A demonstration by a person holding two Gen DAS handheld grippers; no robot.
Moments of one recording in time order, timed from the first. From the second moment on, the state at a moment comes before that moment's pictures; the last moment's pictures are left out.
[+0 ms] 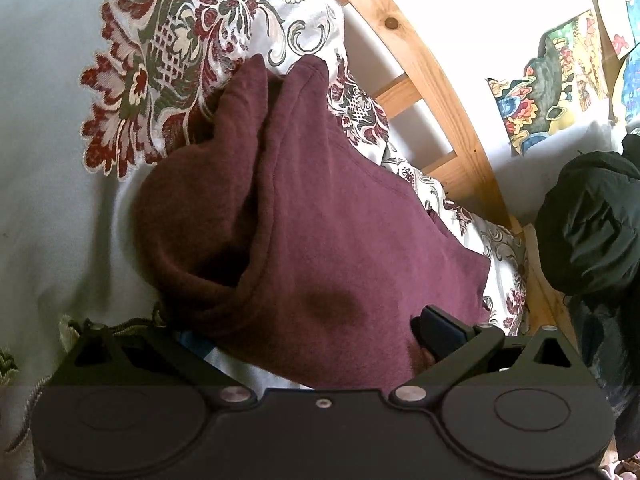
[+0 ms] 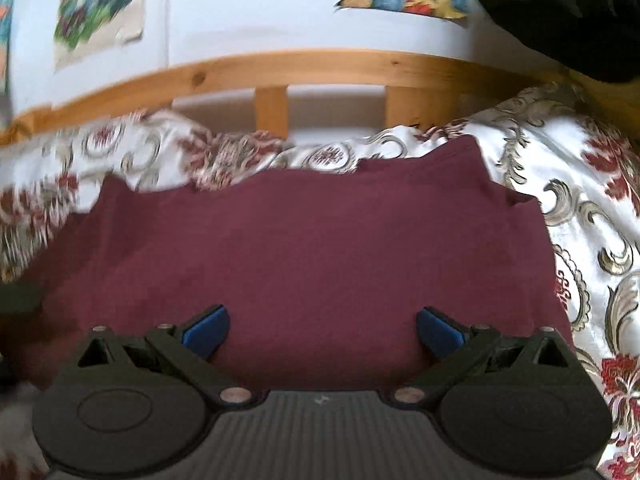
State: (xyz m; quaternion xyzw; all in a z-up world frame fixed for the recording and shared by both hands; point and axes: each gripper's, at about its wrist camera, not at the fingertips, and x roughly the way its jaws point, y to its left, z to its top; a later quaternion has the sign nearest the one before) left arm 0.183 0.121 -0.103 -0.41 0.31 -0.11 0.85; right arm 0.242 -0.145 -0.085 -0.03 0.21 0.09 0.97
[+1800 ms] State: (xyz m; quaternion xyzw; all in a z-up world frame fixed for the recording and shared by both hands) left arm 0.215 0.020 0.008 -0.18 0.17 -0.15 0.96; right arm 0.176 -0.246 -0.104 0.12 0.21 0.12 0.96
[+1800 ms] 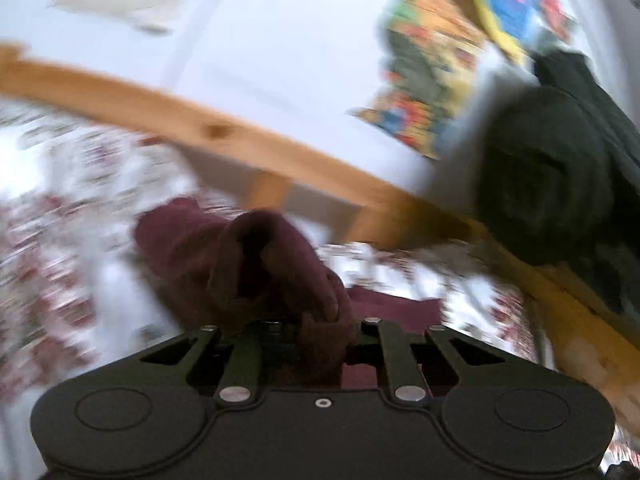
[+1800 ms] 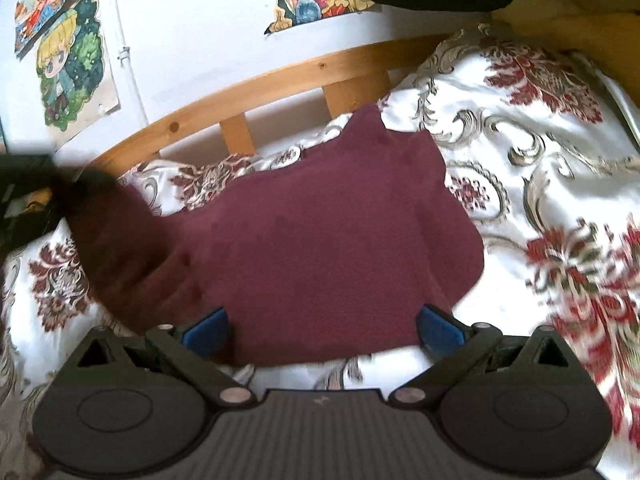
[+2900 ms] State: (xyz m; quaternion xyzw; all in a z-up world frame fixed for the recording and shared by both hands) left arm 0.192 -0.006 -0.011 -0.07 0.24 -0.27 0.93; right arm 0.171 -0.278 -0.115 0.18 0.23 0.07 0.96
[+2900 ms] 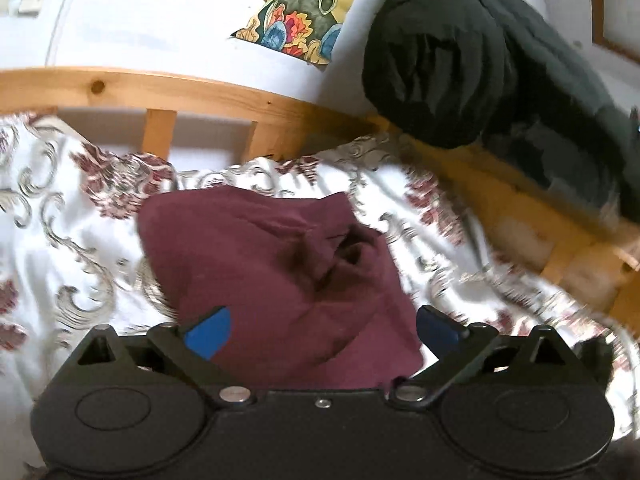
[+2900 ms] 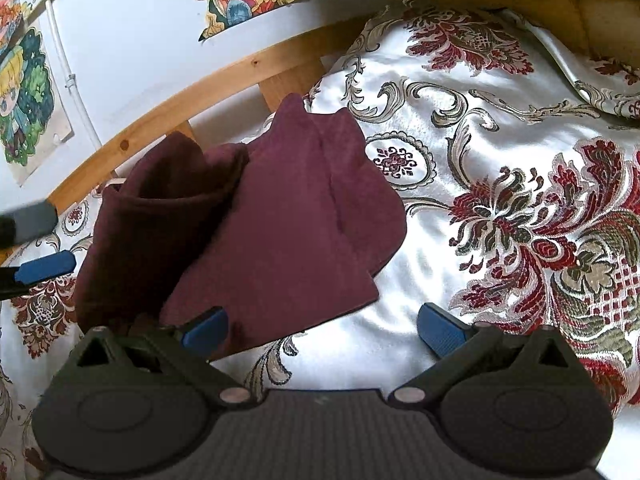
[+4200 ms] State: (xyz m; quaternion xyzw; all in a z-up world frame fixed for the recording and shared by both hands) left arm 0.215 -0.009 -0.071 -0.14 0.24 -0.22 0.94; right arm 0.349 -0.236 -0.047 0.23 0.29 0.22 0.90
